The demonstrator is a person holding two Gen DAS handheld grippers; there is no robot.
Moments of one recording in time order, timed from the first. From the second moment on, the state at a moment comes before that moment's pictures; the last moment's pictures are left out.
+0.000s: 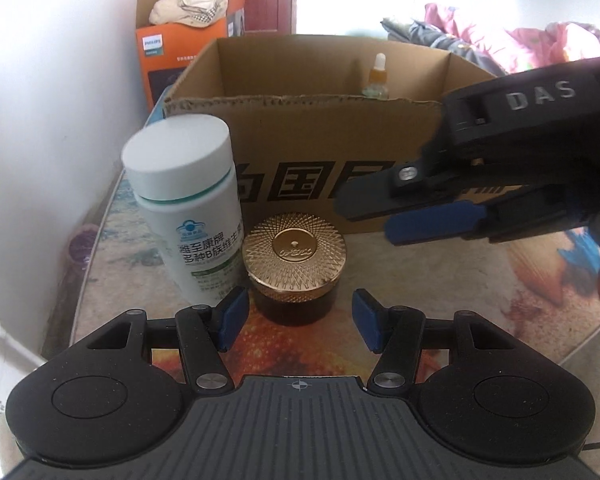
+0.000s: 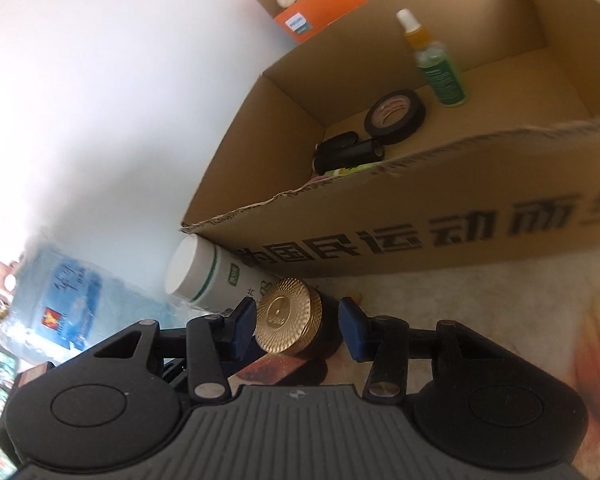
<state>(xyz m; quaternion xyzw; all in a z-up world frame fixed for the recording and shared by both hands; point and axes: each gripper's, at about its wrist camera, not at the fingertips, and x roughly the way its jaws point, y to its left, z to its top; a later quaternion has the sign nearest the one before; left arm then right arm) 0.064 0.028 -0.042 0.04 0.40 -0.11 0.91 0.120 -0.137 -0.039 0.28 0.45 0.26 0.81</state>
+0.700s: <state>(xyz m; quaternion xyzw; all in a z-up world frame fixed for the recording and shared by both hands) 0.060 0.009 -0.034 0.02 0.41 -0.15 0.90 0.135 -0.124 -0.042 0.23 0.48 0.26 0.81</state>
